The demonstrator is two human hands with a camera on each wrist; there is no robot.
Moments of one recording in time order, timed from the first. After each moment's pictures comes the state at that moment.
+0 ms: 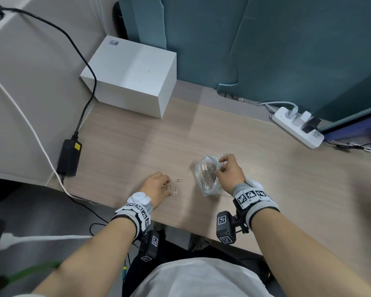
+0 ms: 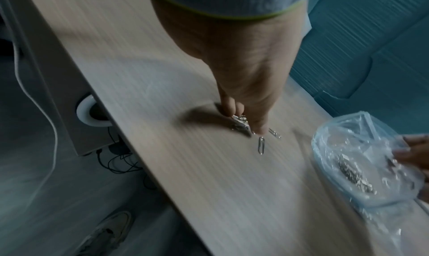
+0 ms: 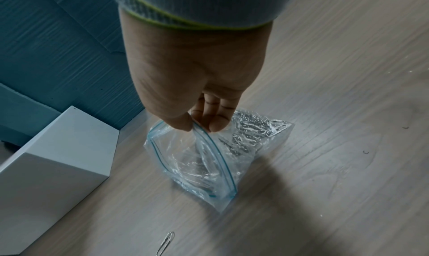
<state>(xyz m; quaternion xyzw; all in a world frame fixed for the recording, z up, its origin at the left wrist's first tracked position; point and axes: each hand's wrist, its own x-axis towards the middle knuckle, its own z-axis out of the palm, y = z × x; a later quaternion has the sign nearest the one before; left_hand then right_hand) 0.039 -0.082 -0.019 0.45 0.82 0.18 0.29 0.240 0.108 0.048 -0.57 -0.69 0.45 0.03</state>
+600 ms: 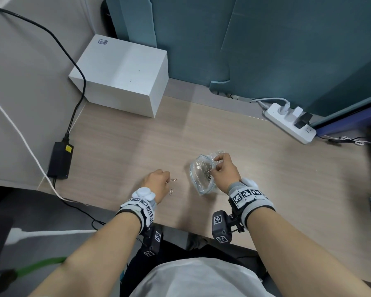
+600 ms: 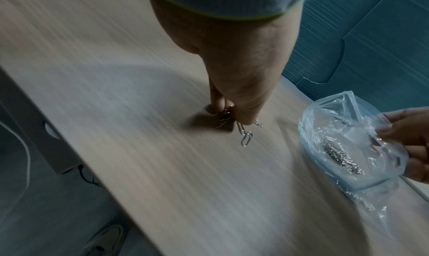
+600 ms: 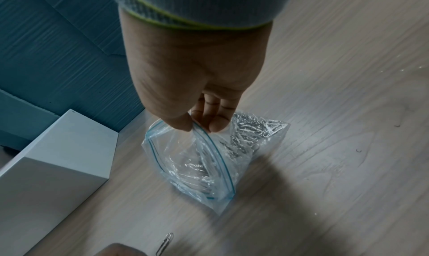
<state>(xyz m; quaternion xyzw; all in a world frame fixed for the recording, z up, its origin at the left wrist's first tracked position) 0.055 -0.053 0.003 0.48 0.83 0.09 0.26 0.245 0.107 0.046 -0.57 -0.68 0.45 0.03</state>
